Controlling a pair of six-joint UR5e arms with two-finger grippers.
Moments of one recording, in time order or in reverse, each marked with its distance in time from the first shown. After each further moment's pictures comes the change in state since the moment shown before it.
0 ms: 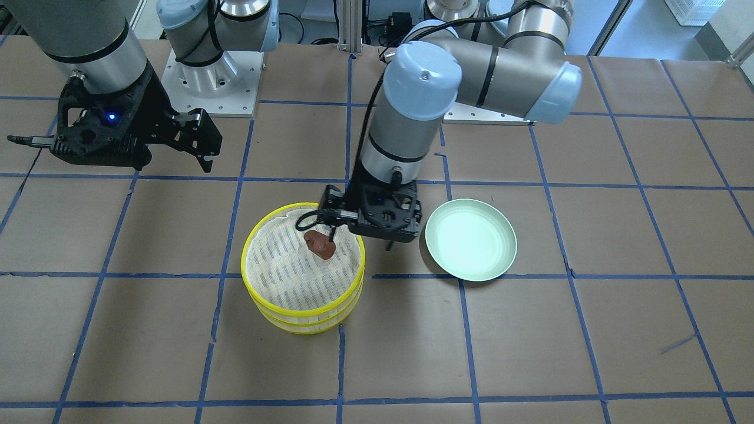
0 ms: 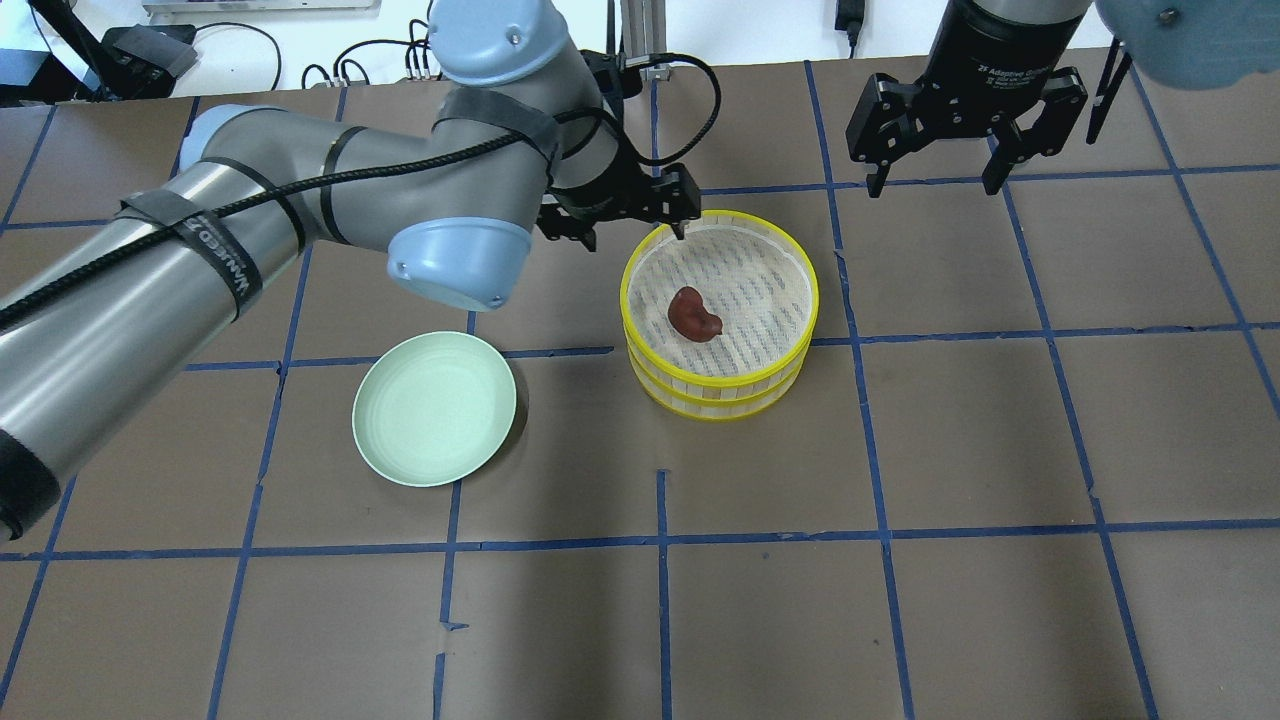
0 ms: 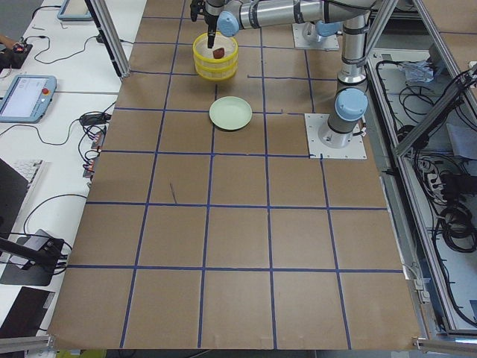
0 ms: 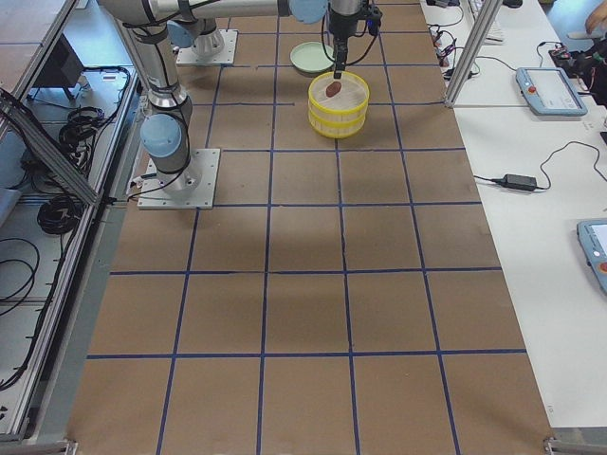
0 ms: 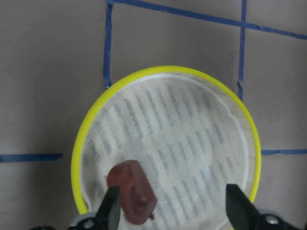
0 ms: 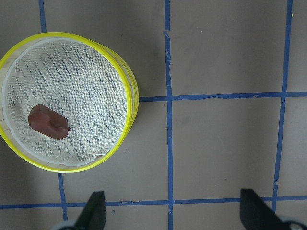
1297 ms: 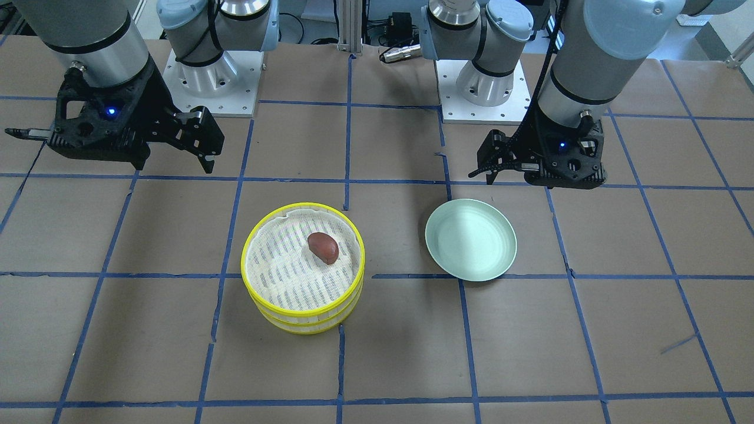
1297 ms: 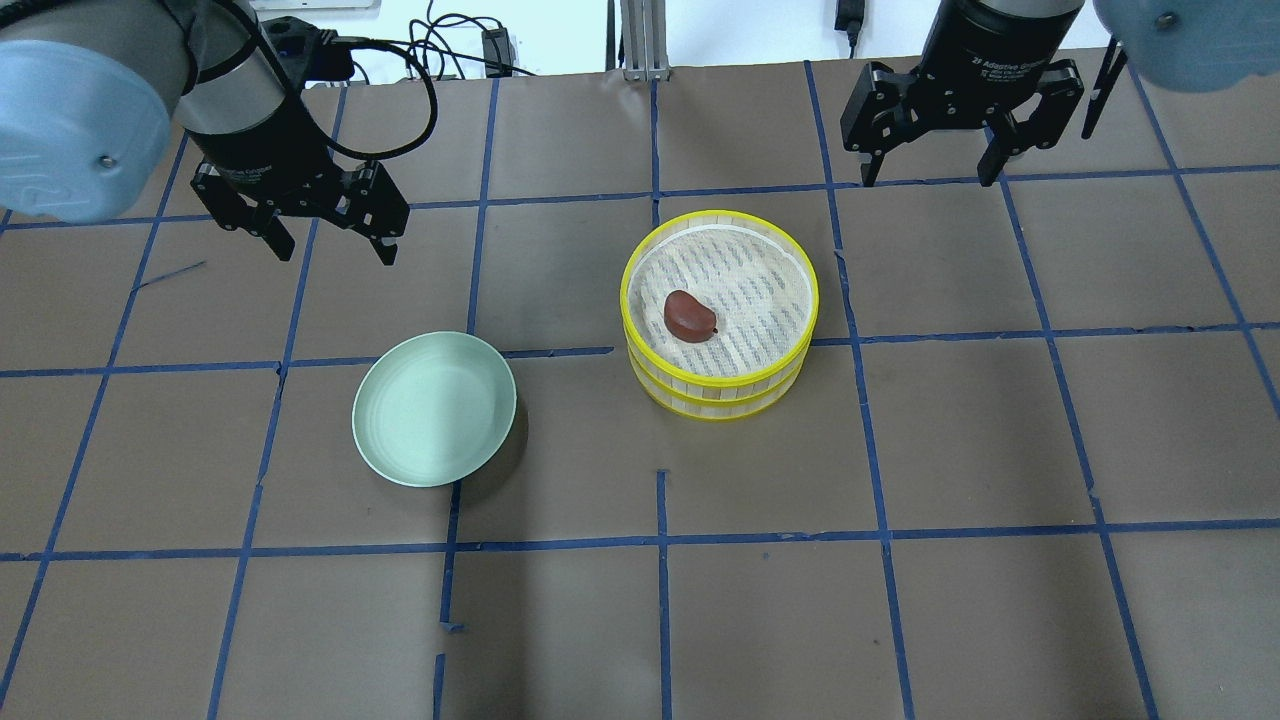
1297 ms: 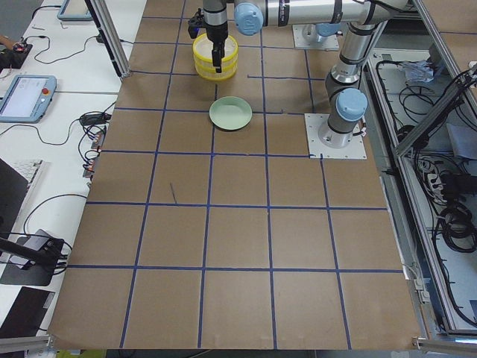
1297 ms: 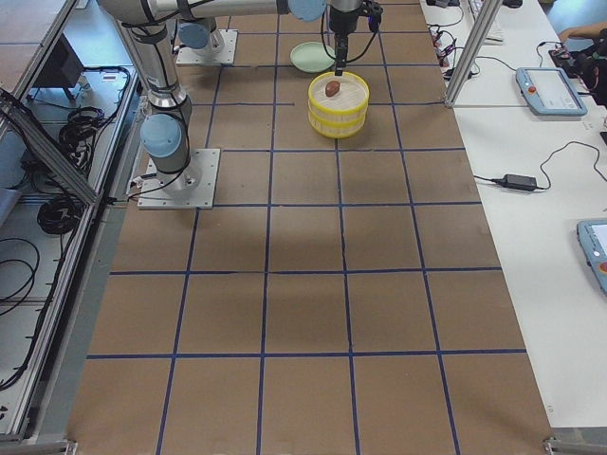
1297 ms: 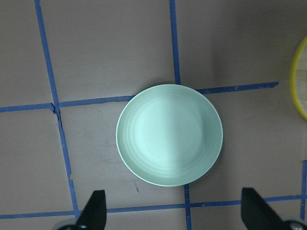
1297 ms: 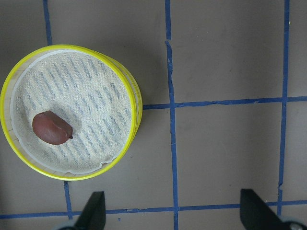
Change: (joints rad) left arm 0.267 0.213 0.035 -0.504 0.174 0.284; right arm 0.008 -0.006 -0.002 -0.029 0.004 0.031
